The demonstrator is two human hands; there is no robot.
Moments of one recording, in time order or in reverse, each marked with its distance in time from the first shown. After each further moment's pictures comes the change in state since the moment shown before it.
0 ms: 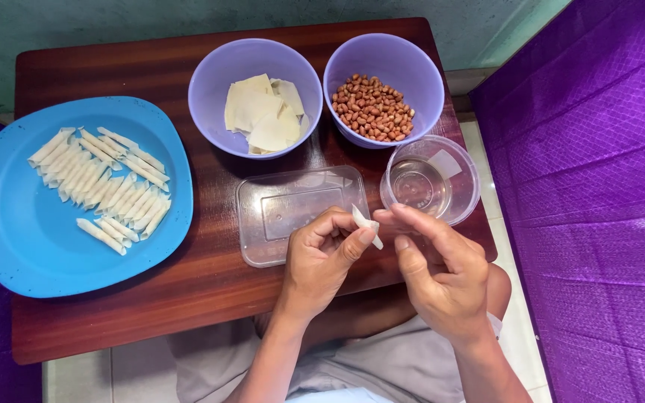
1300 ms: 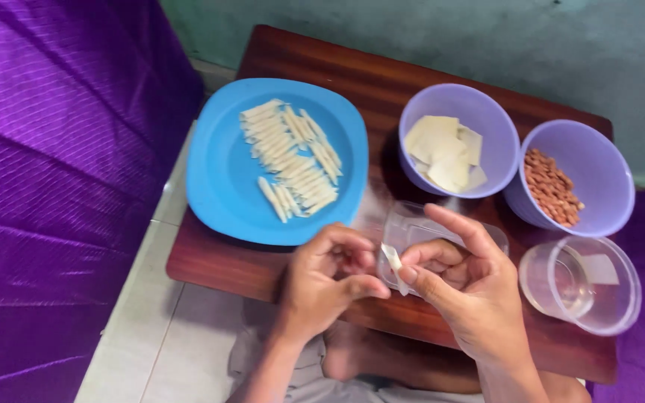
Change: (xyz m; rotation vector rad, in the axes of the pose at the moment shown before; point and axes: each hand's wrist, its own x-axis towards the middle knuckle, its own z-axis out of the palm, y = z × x) left_hand -0.062 0.054 -0.123 -0.177 0.259 0.192; right_hand 0.044 -0.027 0.115 0.601 -0.366 0.407
